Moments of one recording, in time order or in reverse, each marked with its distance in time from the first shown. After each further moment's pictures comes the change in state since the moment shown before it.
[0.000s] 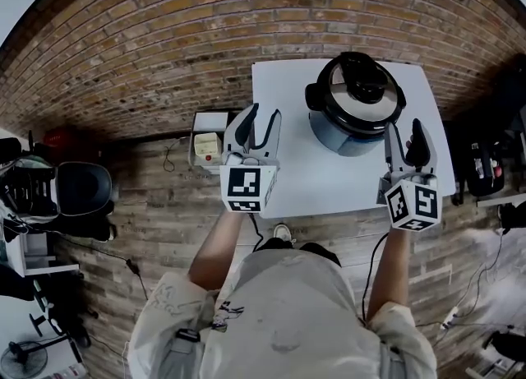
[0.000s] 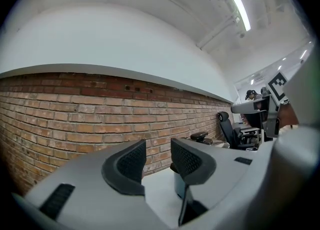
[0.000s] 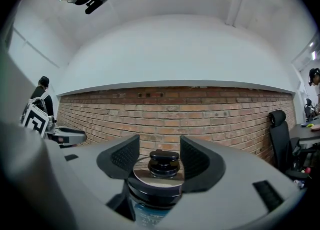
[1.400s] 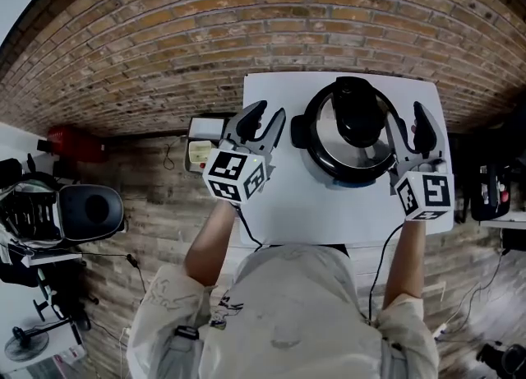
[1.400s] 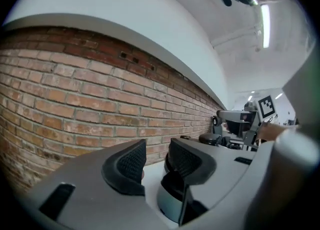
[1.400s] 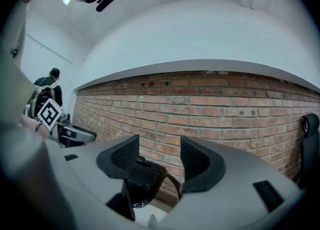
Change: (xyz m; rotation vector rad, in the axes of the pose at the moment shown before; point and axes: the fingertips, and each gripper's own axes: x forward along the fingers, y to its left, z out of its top) left arm 0.134 -0.009 -0.031 -0.217 0.141 -0.138; right arm 0.141 -0.059 -0.006 -0.095 0.059 0.233
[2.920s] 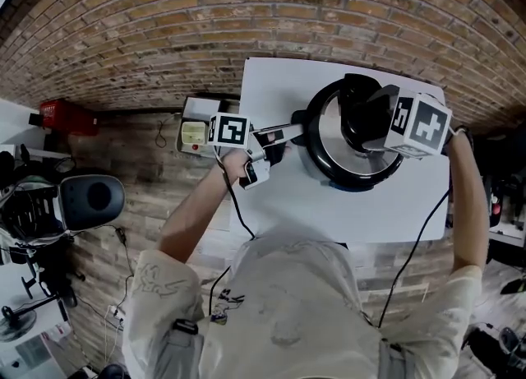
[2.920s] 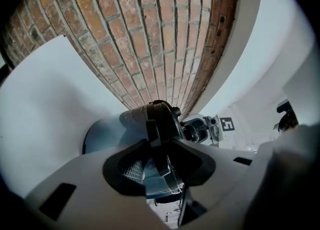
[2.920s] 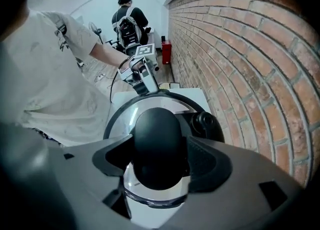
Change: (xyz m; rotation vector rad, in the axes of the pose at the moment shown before) left arm 0.035 -0.041 -0.106 -1.046 0.395 -0.571; right arm 0.030 0.080 -0.095 -0.678 1.024 1.050
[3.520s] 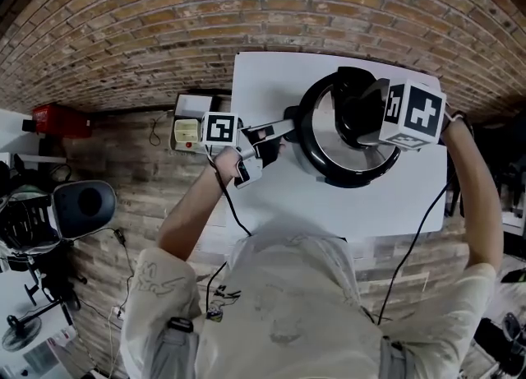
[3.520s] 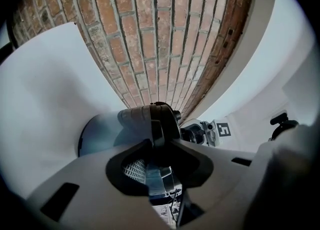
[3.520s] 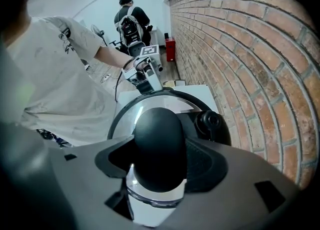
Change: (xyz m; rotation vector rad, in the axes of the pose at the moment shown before) left arm 0.004 -0.002 -0.001 -0.134 -0.035 -0.096; right arm 0.005 0.003 -0.002 0.008 0.025 0.085
